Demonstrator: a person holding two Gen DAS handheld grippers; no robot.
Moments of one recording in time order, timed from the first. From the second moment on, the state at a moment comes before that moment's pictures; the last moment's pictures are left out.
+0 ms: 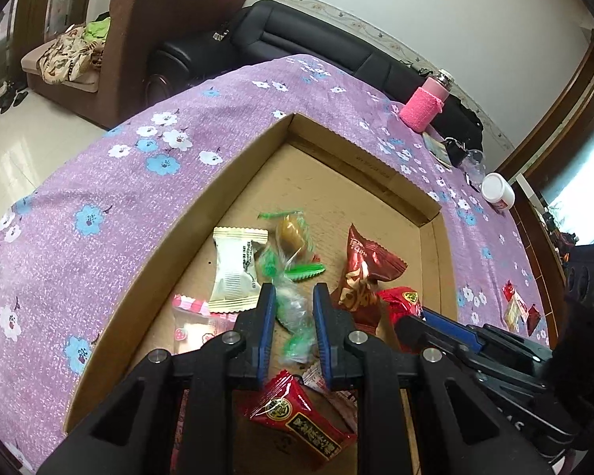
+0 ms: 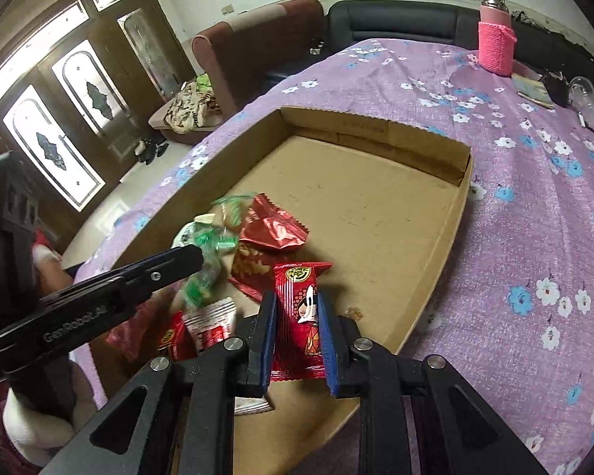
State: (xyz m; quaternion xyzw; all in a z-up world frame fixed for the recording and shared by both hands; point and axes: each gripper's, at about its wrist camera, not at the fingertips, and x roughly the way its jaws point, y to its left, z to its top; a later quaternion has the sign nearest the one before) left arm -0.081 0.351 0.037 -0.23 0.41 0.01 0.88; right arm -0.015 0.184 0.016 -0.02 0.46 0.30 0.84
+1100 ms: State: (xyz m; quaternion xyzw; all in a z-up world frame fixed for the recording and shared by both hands) left arm -0.118 0.241 0.101 -0.17 0.38 -0.09 0.90; right arm -0.027 0.014 0.046 0.08 0.41 0.20 0.89
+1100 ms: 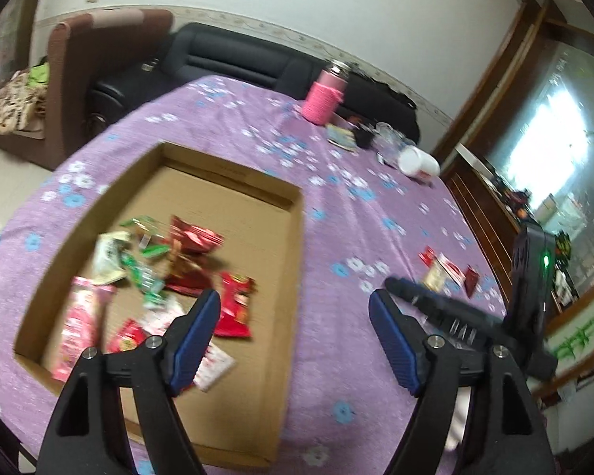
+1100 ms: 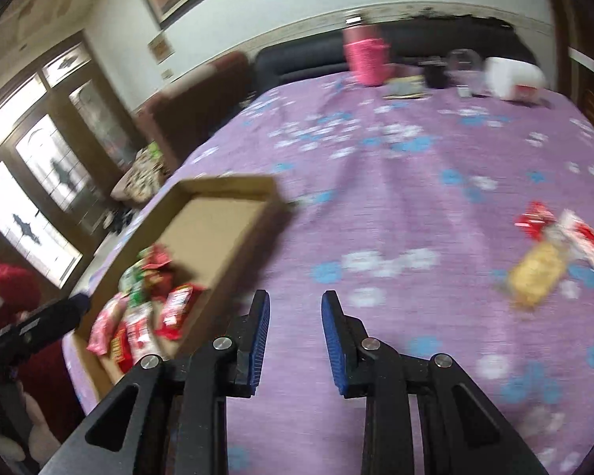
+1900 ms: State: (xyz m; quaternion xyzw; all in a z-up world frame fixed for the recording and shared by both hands) left arm -0.118 0.188 0.085 -0.14 0.42 -0.14 0.89; right arm 0.036 -0.157 0.011 0.22 0.44 0.02 0.87
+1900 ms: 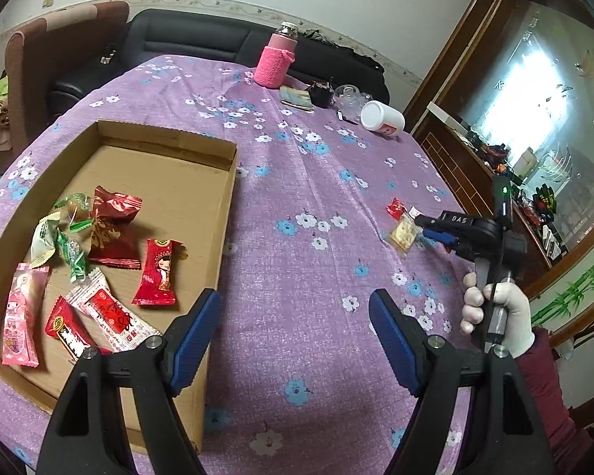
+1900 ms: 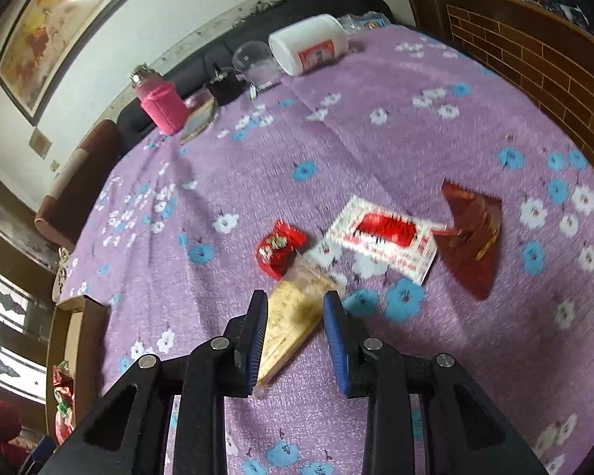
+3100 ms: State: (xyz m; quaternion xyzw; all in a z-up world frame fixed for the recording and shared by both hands) left arm -0.109 0.175 0.067 -0.14 0.44 -0.16 0.87; right arm 0.096 -0.095 0.034 0.13 0.42 0.05 0.89
